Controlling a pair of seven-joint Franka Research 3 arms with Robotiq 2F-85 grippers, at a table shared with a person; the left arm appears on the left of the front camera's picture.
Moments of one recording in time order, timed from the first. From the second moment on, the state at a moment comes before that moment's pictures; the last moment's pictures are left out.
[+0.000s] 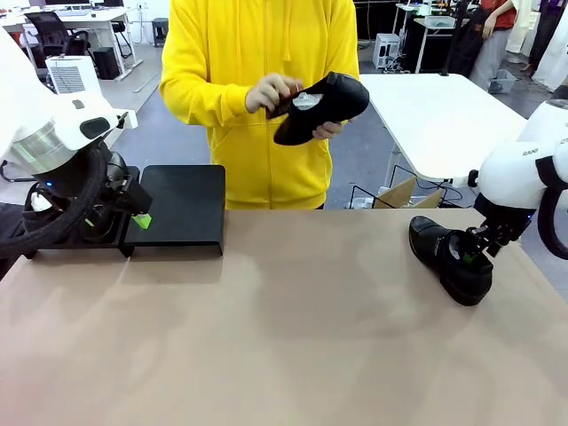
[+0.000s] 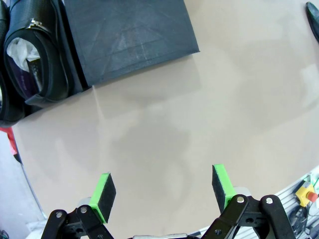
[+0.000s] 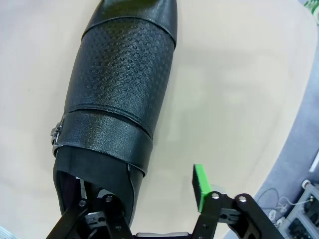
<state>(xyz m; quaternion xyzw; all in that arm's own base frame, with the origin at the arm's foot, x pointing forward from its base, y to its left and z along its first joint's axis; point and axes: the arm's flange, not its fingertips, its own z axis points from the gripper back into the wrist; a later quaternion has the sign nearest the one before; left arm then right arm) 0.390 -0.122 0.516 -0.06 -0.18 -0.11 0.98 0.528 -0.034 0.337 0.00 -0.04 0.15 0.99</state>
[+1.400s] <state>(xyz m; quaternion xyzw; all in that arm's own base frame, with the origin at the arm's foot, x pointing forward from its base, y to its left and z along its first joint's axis) 0.390 -0.122 0.515 -0.06 -0.18 -0.11 0.98 0.495 -0.042 0.410 0.17 -0.02 0.01 0.99</state>
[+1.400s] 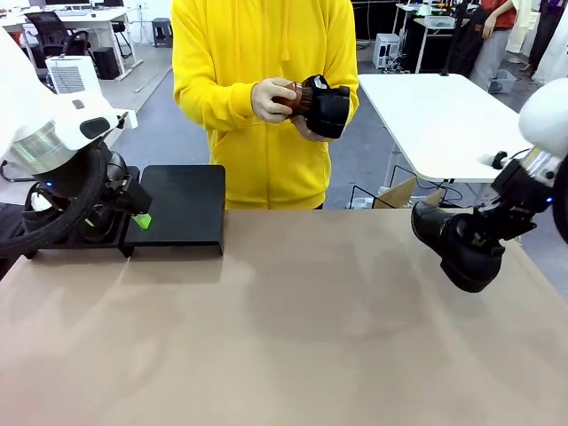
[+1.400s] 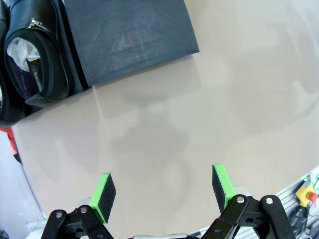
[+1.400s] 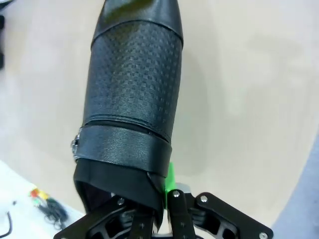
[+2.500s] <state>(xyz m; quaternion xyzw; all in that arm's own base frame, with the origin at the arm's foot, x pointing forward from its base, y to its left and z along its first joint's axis) 0.390 -0.122 0.516 -0.06 -0.18 -0.11 0.98 0.459 -0.038 0.501 0.19 -0.12 -0.08 0.97</state>
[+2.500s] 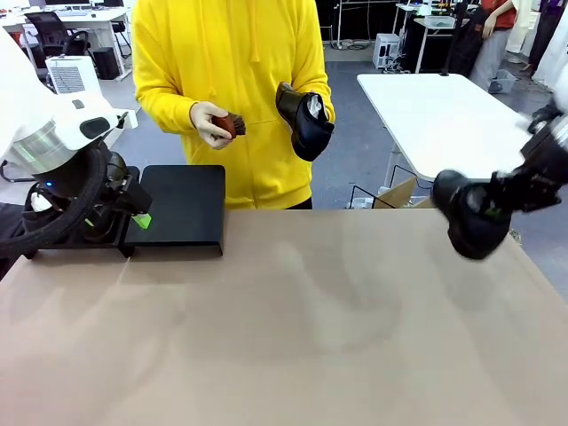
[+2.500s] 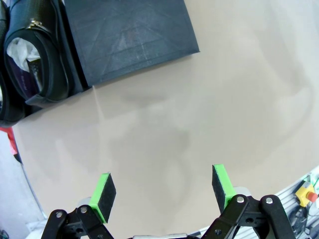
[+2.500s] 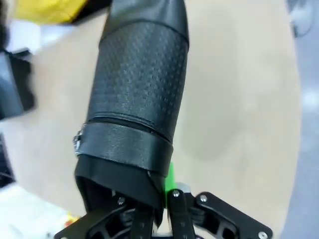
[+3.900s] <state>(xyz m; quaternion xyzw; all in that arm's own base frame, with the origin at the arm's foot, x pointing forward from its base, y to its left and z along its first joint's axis) 0.390 -0.122 0.516 -0.06 -0.18 -0.11 0.98 0.268 0.043 0.580 0.15 -0.08 0.02 0.99</state>
